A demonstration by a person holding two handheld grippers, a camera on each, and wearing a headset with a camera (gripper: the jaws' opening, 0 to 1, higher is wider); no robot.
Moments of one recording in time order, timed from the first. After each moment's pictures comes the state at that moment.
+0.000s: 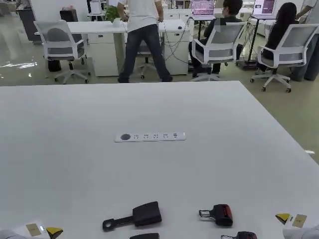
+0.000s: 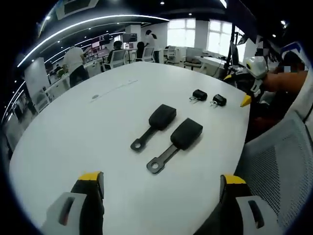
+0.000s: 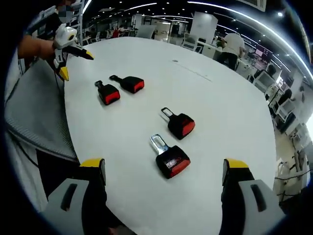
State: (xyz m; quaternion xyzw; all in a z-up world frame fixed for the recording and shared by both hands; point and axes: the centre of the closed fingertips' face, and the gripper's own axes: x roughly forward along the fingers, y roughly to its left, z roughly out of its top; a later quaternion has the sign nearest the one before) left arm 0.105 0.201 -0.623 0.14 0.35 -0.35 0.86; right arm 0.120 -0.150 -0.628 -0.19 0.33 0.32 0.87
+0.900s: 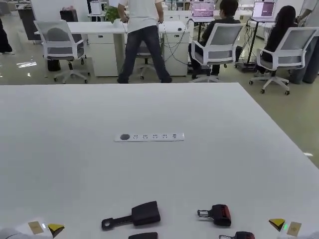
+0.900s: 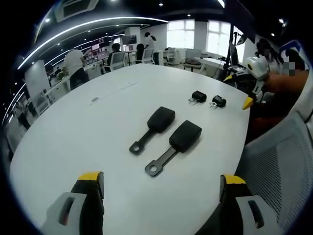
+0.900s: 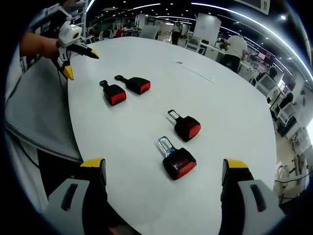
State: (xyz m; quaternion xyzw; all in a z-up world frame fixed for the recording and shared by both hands) left arm 0.110 0.203 -0.623 0.14 0.35 -0.34 0.86; right arm 0.118 -0.149 -0.631 -0.22 0.34 0.33 0.85
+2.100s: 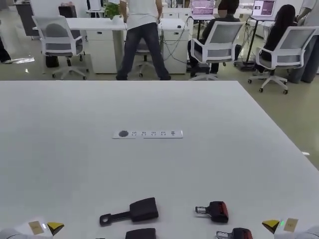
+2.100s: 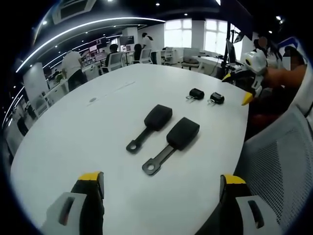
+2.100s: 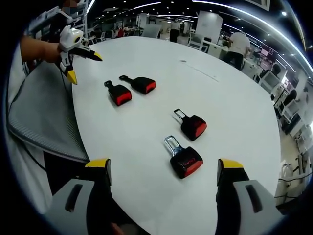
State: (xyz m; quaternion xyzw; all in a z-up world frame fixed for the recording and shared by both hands) left arm 0.108 0.199 -0.630 0.15 0.35 -0.35 0.86; right arm 0.111 -0.142 -0.630 -0.21 0.35 0.35 0.85
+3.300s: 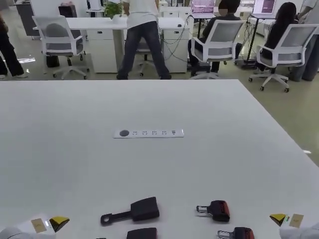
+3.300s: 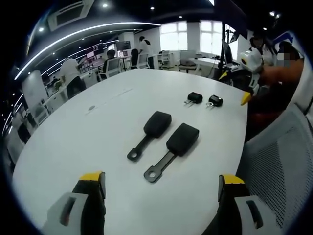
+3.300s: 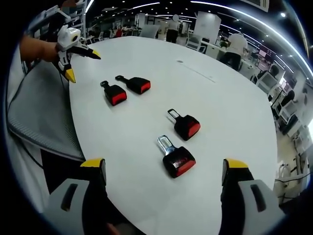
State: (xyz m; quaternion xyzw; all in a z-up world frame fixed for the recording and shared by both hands) left arm 0.116 0.193 -0.623 0.17 0.33 -0.36 0.86; right arm 0.117 -0.152 -0.628 -0.21 0.35 0.34 0.85
